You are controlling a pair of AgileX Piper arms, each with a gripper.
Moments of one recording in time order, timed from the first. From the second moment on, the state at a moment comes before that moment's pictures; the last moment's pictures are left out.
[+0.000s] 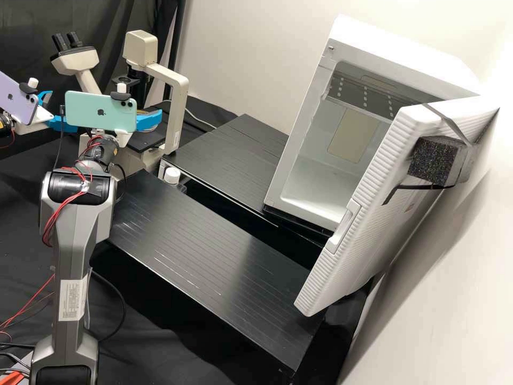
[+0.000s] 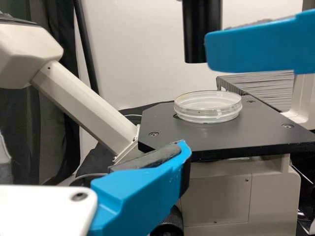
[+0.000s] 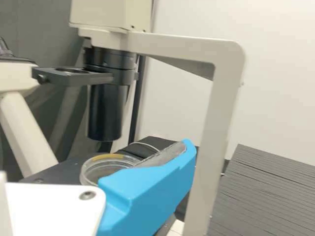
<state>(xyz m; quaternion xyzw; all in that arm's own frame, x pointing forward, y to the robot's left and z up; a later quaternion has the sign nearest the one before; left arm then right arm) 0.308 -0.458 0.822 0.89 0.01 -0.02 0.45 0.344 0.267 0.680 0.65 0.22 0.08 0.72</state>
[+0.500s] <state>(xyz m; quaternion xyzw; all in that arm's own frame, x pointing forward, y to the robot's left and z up) 0.308 -0.458 0.822 0.89 0.01 -0.02 0.45 0.326 0.270 0.681 0.68 0.24 0.08 0.69</state>
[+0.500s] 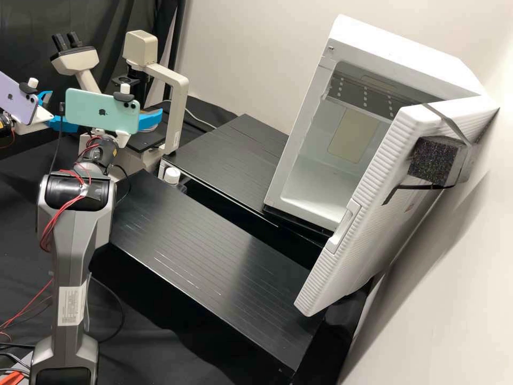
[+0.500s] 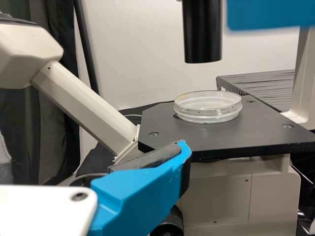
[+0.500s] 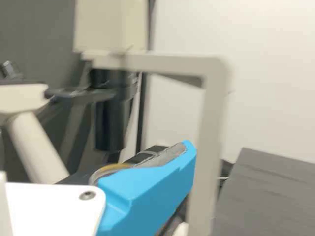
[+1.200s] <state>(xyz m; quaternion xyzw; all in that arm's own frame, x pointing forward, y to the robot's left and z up) 0.308 -0.457 0.822 0.89 0.01 -0.02 0.45 0.367 0.261 0.619 0.67 0.23 0.03 0.71</state>
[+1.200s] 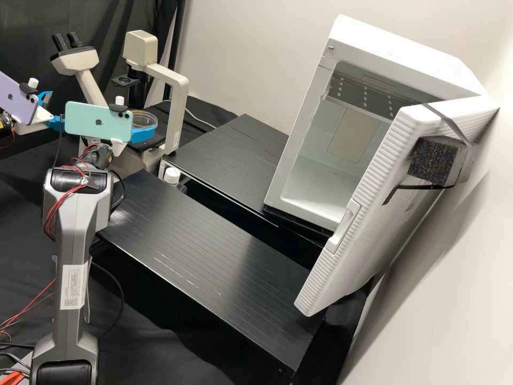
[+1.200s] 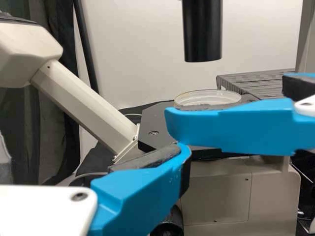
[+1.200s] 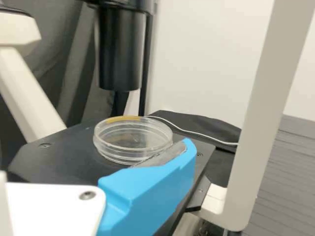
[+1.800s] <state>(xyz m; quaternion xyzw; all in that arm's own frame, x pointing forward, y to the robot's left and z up) 0.308 -0.458 0.822 0.89 0.01 -0.02 0.45 0.391 0.256 0.607 0.70 0.18 -0.02 0.69</state>
